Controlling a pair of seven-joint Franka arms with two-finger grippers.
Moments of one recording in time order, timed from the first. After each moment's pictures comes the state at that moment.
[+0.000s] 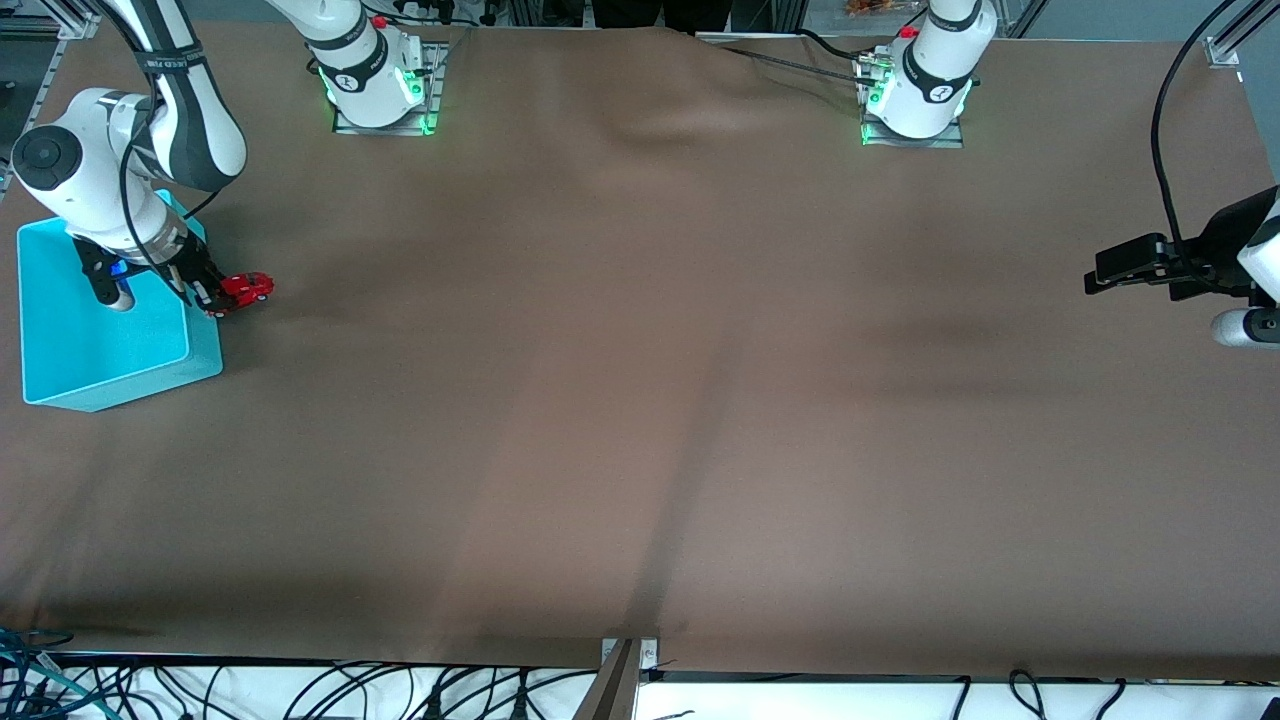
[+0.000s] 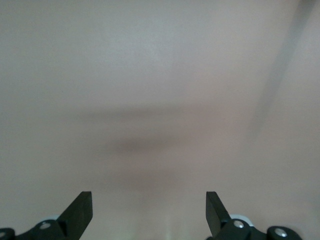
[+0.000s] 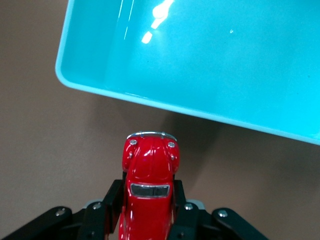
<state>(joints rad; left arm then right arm) -0.08 0.29 0.13 -1.18 -0.12 1.32 0.04 0.05 0.04 -0.31 -2.48 -0.17 2.56 0.88</state>
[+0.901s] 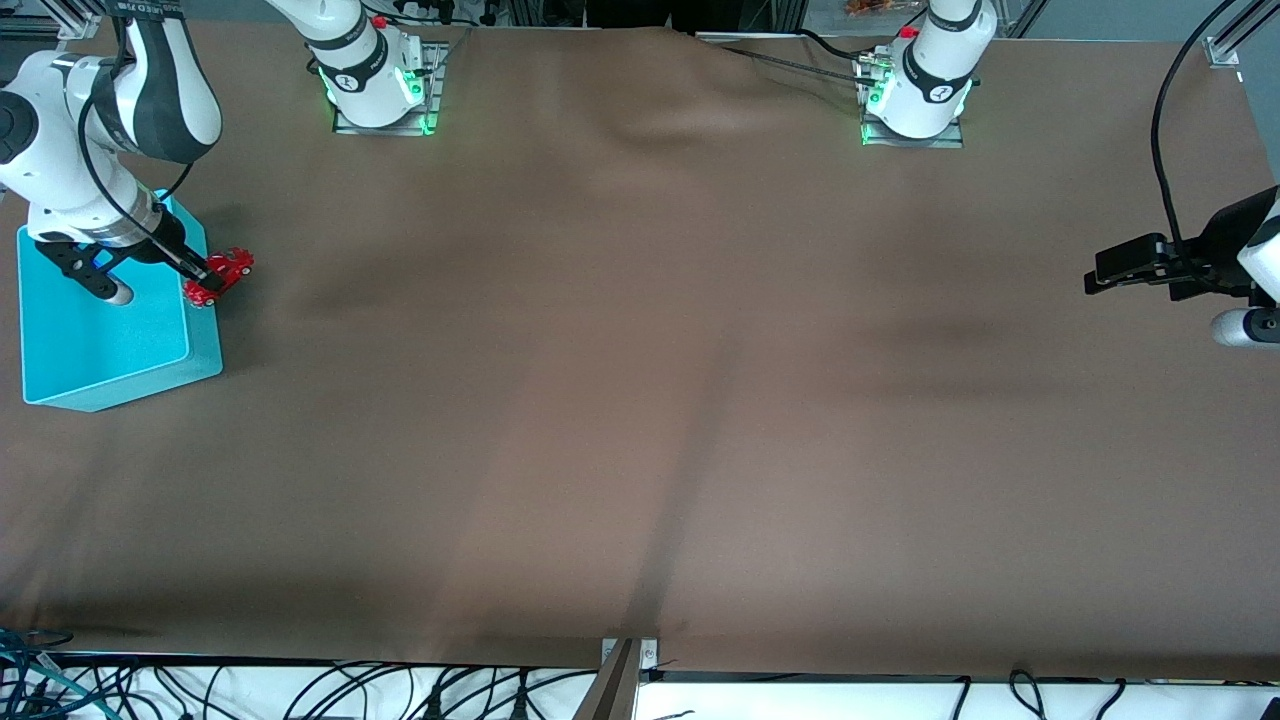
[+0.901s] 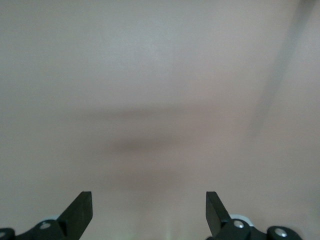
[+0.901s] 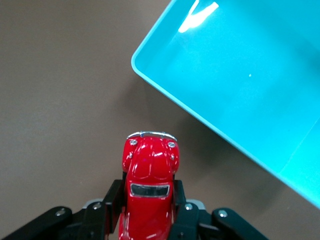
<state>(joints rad) -0.08 0.29 0.13 -1.18 -0.12 1.32 0.04 0.05 -0.08 -0.27 -2.41 -0.20 2.34 0.52</state>
